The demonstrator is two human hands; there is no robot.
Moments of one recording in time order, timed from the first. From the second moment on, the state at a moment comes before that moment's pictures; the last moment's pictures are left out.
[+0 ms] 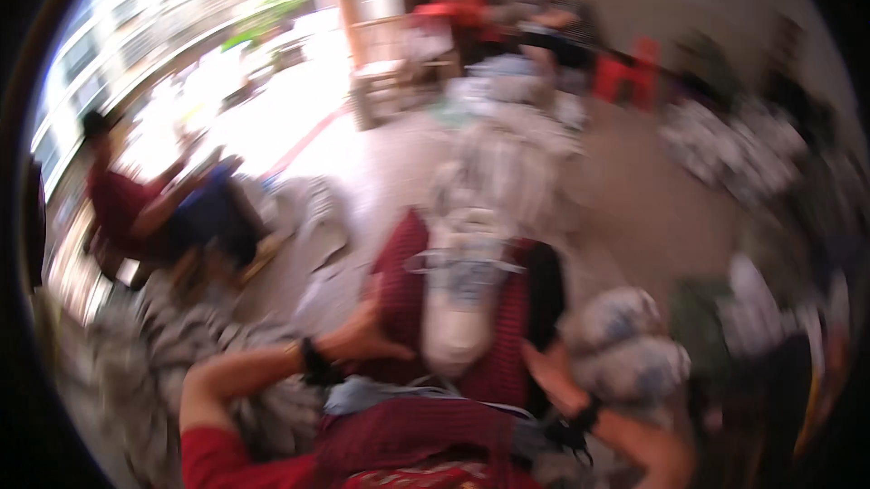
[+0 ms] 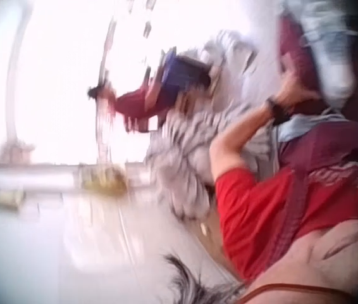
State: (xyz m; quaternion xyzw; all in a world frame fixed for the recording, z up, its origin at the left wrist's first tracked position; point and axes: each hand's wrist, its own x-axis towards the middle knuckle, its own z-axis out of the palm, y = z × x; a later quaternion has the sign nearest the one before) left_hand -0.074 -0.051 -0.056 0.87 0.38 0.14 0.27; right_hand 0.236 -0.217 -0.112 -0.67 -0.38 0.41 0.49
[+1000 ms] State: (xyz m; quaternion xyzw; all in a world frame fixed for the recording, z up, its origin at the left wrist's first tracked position) left_hand -0.082 -0.077 -0.047 0.81 0.49 0.10 0.31; right_hand 0.260 -0.165 -0.216 -0.84 -0.38 0.27 0.29
